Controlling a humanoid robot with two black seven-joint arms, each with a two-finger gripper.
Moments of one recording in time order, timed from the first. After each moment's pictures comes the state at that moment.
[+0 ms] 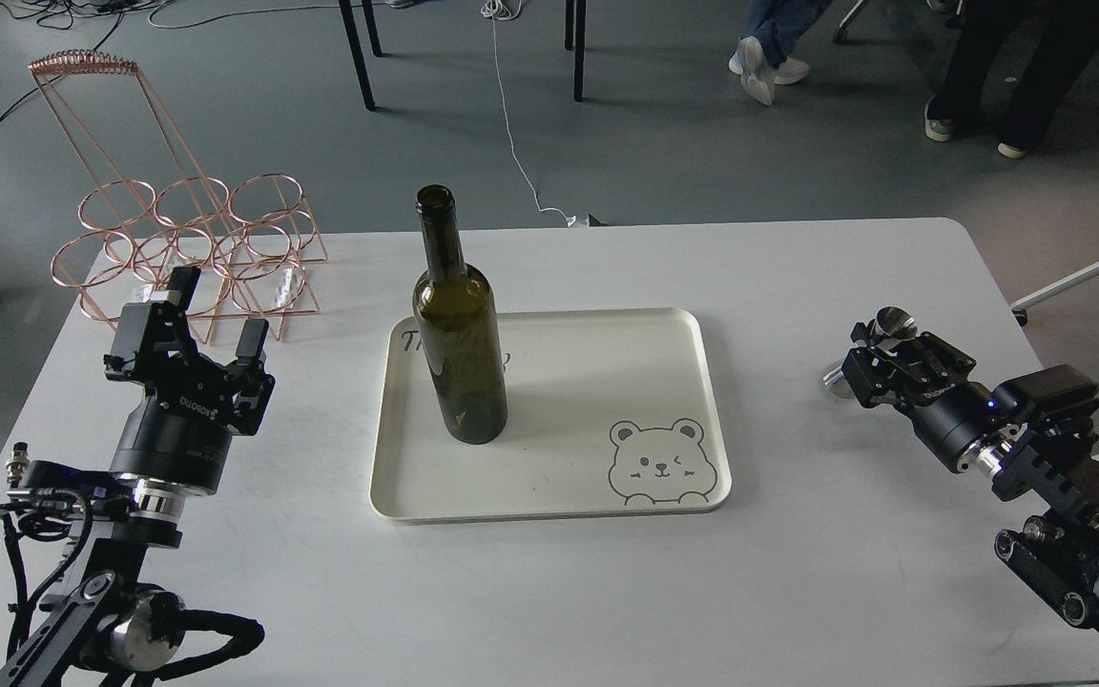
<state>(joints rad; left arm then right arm) 0.12 0.18 -1.38 -1.46 0.90 -0.13 -0.49 0.42 -0.45 0.68 0.68 -1.86 -0.49 0.49</state>
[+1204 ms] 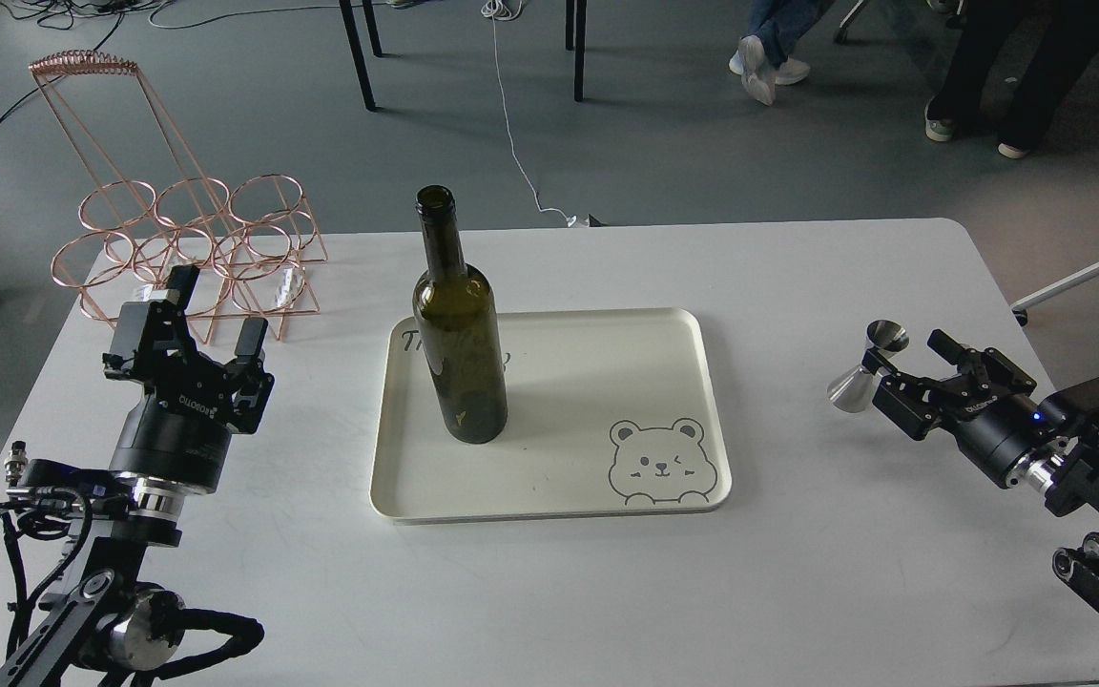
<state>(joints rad) 0.12 0.18 -1.38 -1.46 0.90 -0.13 -0.49 0.33 -0.66 0.65 0.87 -1.84 -0.49 0.49</state>
